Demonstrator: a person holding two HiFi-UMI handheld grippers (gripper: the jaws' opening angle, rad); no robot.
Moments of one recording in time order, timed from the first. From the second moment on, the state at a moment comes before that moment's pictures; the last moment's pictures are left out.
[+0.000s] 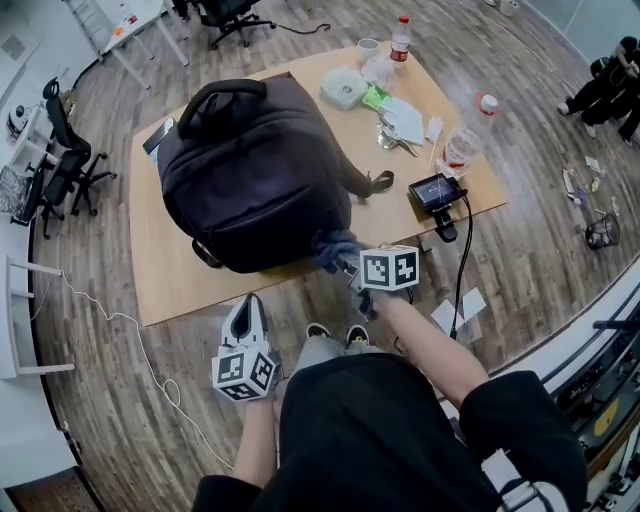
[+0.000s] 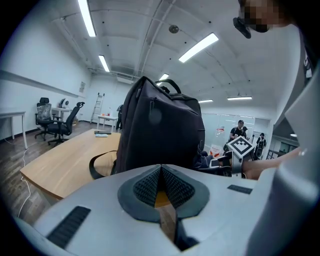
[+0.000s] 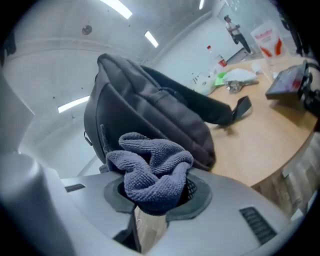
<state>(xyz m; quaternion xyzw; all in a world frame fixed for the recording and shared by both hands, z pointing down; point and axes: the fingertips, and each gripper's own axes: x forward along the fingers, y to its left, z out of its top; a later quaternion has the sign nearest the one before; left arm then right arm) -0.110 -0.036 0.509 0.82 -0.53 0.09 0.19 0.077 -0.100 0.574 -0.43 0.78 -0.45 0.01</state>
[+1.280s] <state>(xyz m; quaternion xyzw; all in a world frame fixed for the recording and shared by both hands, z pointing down) -0.159 -0.040 0.528 0.79 -0.57 0.06 0.21 -0.031 -0.097 0.510 -0.35 0.78 -0.53 0.00</state>
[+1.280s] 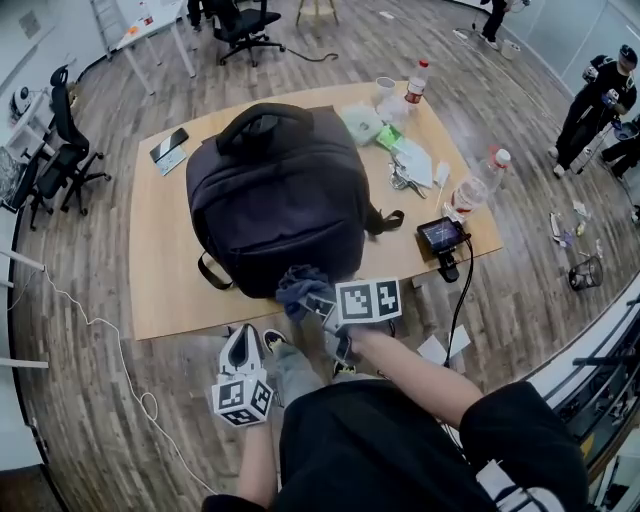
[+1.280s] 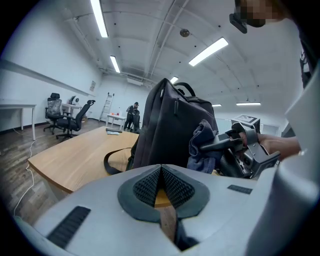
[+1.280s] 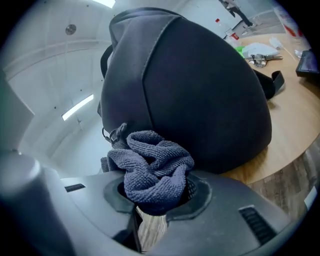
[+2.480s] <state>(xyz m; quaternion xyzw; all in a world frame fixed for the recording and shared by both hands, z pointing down) -0.248 -0.016 0.528 0.74 -0.63 0.08 0.22 -0.157 -0.139 0.489 -0.34 0.69 -0.60 0.20</state>
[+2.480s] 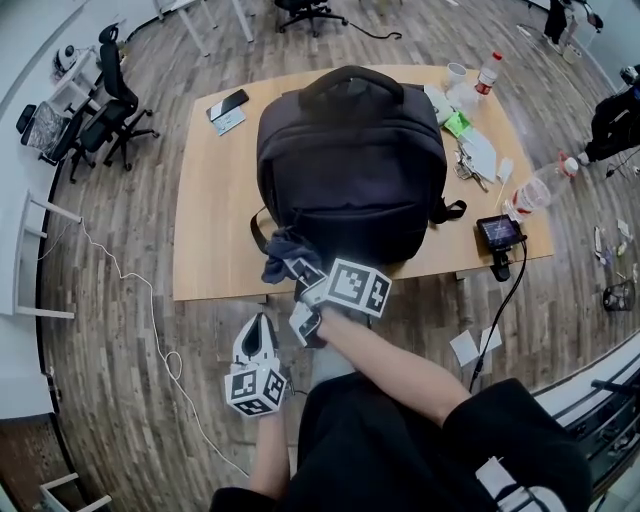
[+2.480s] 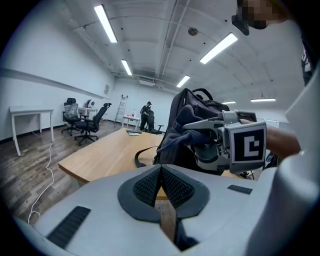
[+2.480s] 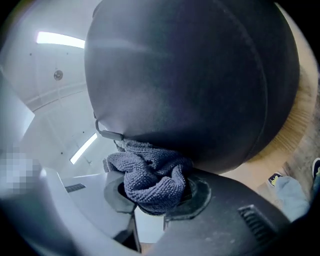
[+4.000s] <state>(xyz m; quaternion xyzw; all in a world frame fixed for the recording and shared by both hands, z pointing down) -0.144 -0.134 0.518 0.87 -0.46 0.15 0.05 0.057 -0.154 0.393 -0.57 0.79 0.11 -0.18</state>
